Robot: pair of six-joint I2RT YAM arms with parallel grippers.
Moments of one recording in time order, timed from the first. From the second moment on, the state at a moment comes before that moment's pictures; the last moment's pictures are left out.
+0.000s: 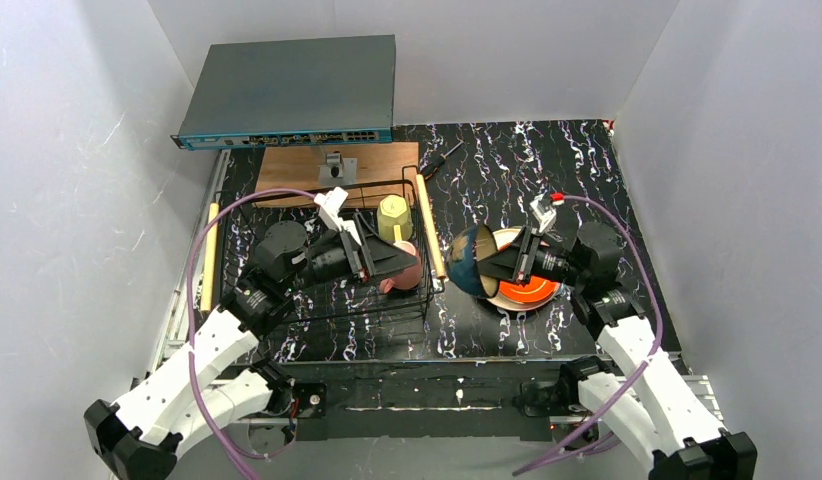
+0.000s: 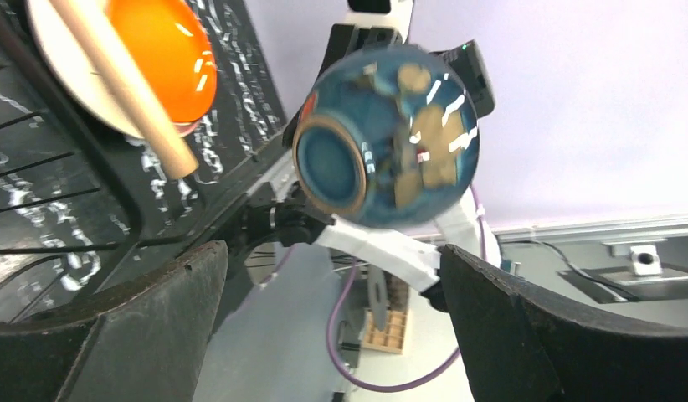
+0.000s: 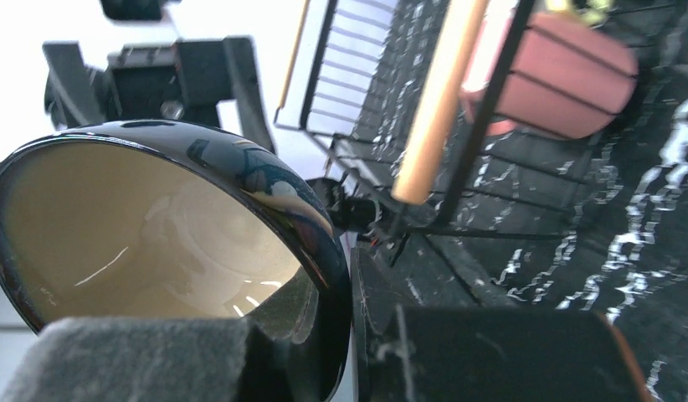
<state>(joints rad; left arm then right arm) -0.66 0.81 0.80 -0.16 0.49 -1.09 0.27 0.76 0.57 -0.02 -0.91 1.00</state>
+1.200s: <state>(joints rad) -0.88 0.88 0.93 -0.22 0.34 -1.02 0.59 0.81 0.56 0.08 -0.68 1.03</state>
